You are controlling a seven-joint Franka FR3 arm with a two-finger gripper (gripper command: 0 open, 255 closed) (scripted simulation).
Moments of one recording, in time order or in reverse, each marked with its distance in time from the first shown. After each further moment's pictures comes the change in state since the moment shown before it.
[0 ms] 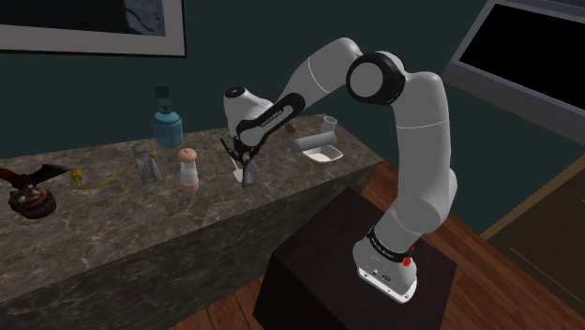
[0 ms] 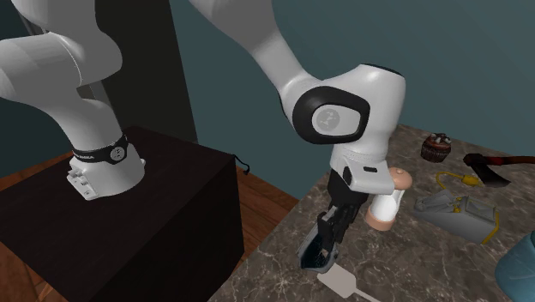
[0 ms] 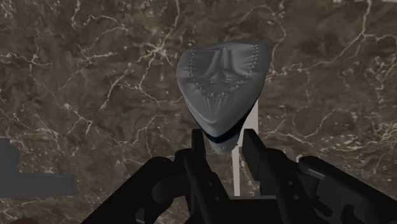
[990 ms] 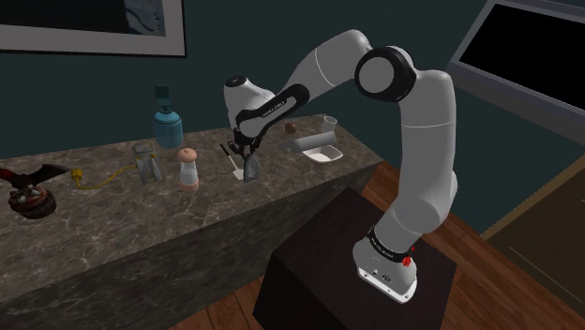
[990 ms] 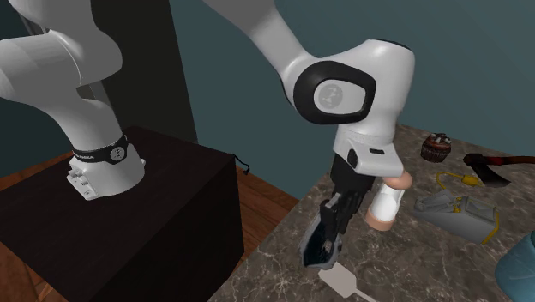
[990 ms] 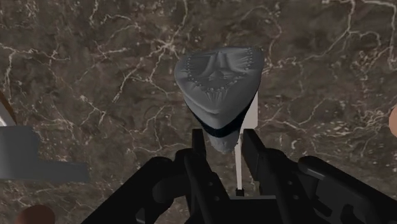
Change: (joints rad) arm -0.011 -0.065 0.016 -0.006 0.026 -0.056 -0.030
